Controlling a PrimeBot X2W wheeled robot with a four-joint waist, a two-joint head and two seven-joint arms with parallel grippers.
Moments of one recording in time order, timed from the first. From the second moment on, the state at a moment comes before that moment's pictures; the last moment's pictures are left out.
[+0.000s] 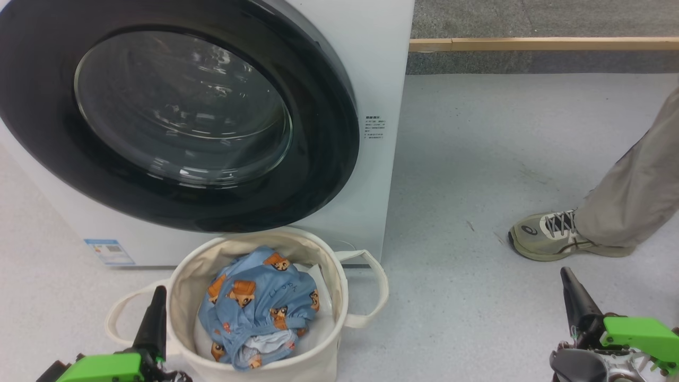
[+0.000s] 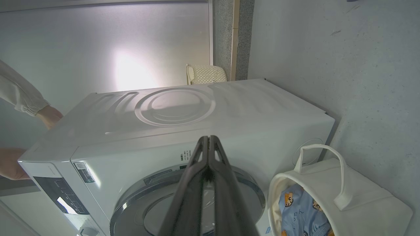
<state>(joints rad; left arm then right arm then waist) -0.08 0.05 0.08 0.28 -1.61 -0.12 0.11 -0.09 -0.05 -0.13 0.28 1.60 0.13 0.11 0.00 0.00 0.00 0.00</state>
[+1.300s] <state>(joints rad) -0.08 0.04 0.08 0.28 -1.61 -0.12 0.11 -0.09 -0.05 -0.13 0.28 1.60 0.13 0.11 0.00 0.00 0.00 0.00</state>
